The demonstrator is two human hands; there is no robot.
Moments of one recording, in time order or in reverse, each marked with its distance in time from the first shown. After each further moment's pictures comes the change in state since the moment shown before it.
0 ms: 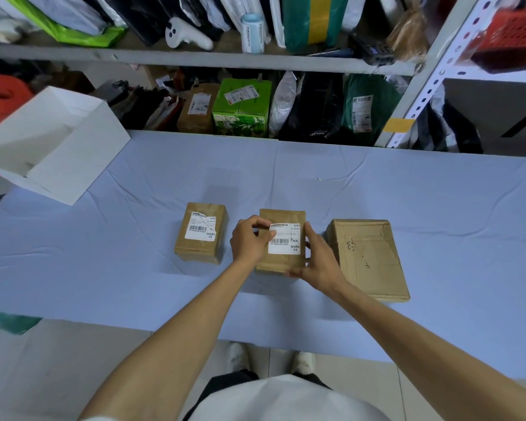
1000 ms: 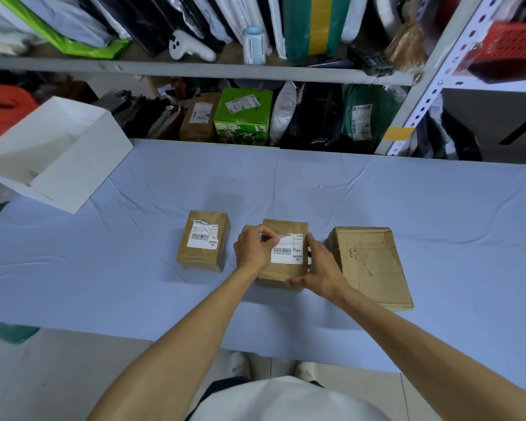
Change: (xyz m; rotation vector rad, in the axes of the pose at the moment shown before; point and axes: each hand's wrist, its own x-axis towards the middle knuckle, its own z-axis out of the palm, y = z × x) left_hand 0.004 0.003 0.001 0.153 0.000 0.040; right_hand 0.014 0.014 0.003 -0.029 0.022 -0.066
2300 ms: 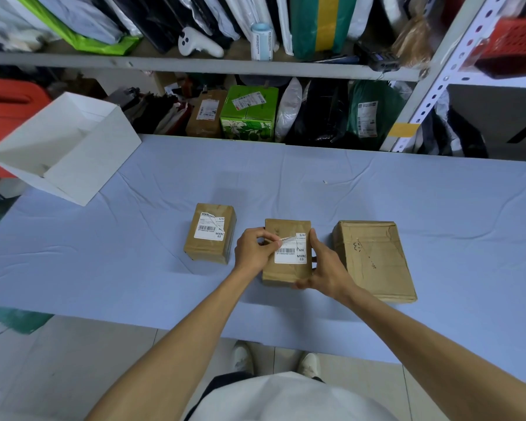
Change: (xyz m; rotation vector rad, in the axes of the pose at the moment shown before) left_hand -0.020 -0.019 -0.009 -0.232 -0.070 -0.014; right_hand -0.013 0.007 0.004 -0.018 -0.112 -0.020
